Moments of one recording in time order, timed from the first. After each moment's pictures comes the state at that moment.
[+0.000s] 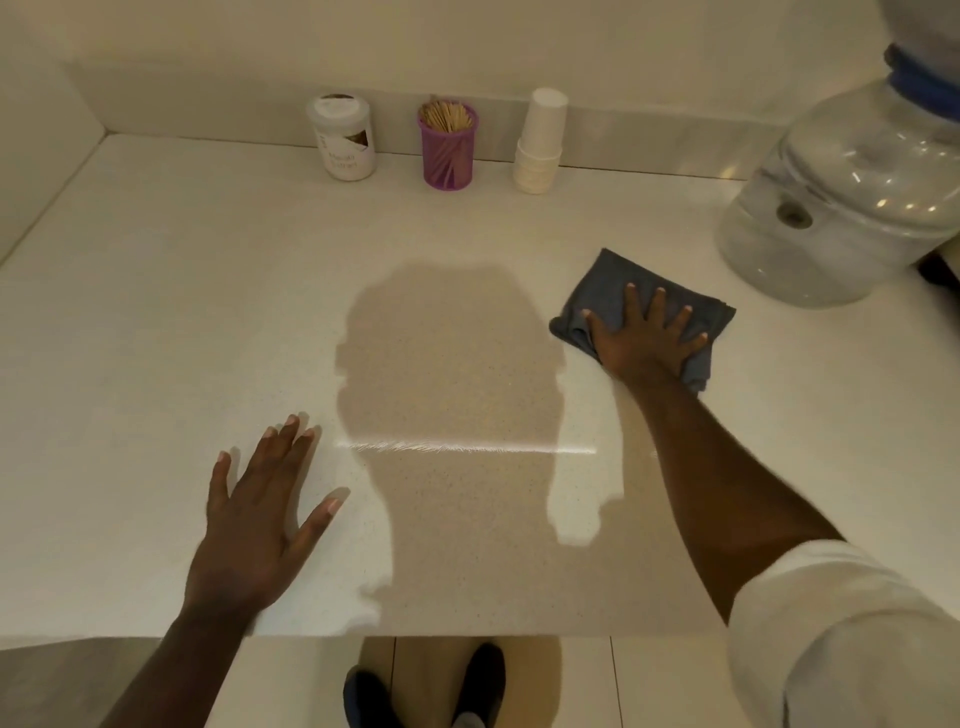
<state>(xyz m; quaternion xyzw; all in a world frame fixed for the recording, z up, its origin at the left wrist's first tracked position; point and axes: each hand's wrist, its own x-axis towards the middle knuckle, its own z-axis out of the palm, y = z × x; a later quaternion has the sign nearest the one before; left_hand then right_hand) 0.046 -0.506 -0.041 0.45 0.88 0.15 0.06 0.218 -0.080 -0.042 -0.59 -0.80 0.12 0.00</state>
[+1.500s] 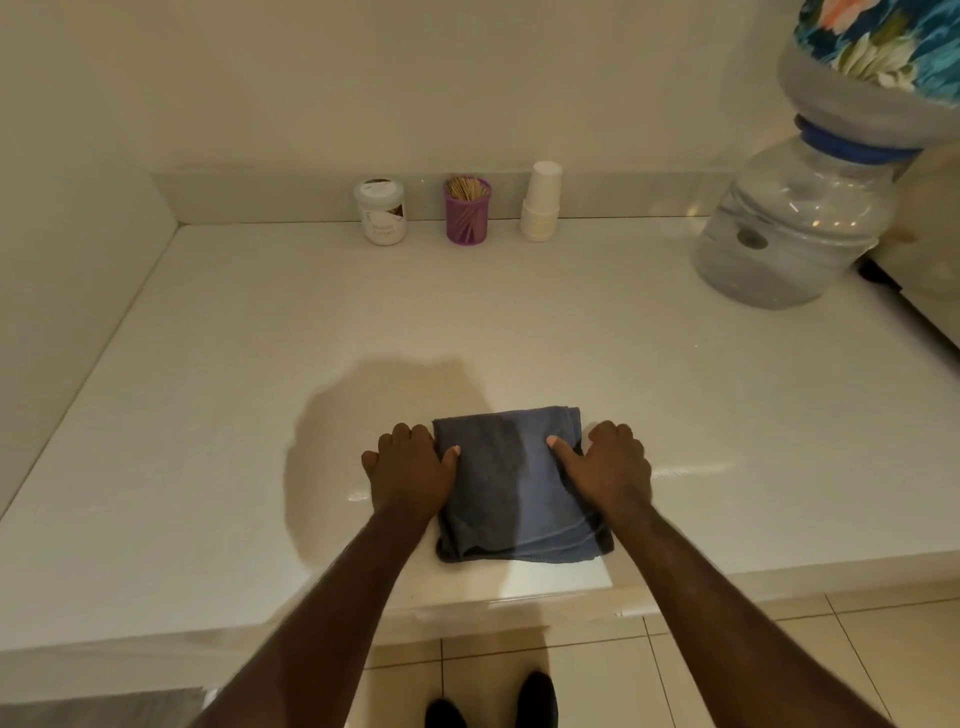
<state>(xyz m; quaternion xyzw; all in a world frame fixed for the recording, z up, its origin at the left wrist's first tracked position) 0.046 -0.433 -0.020 0.37 0.91 0.11 0.11 0.235 -0.302 -0.010 -0.60 -0.77 0.21 0.05</state>
